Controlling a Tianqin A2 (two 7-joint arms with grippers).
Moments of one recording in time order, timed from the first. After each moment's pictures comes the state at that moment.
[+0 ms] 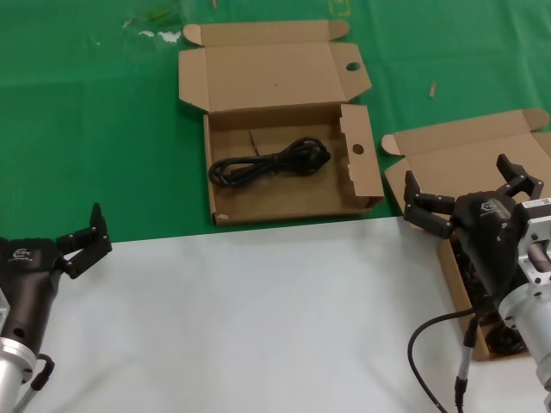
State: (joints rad) left arm 0.00 -0.30 1.60 -1.60 -1.80 0.00 0.00; right arm 0.02 0.30 -1.61 1.60 1.77 -0.03 0.01
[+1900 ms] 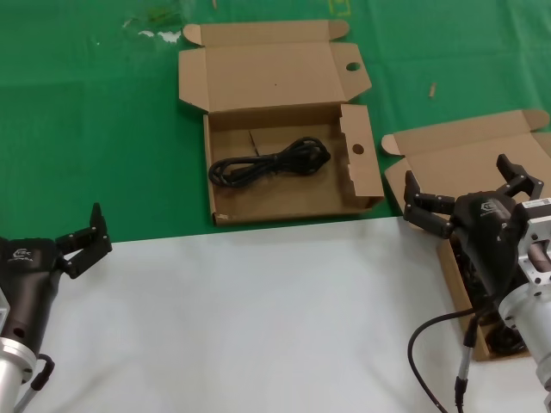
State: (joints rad) left arm 0.00 -0.30 1.60 -1.60 -1.80 0.00 0.00; right arm 0.02 0.30 -1.61 1.60 1.77 -0.03 0.01
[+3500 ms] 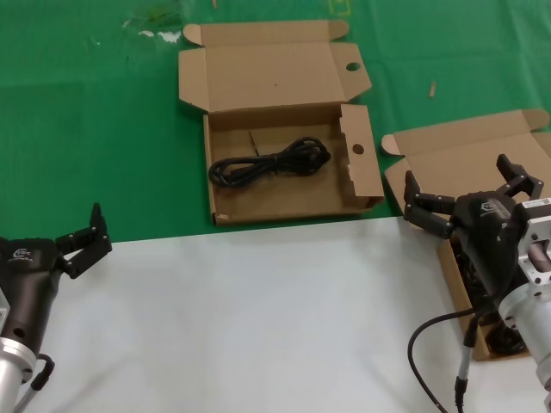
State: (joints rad) left arm 0.00 -0.30 1.60 -1.60 -1.80 0.00 0.00; right arm 0.02 0.30 -1.61 1.60 1.77 -0.03 0.01
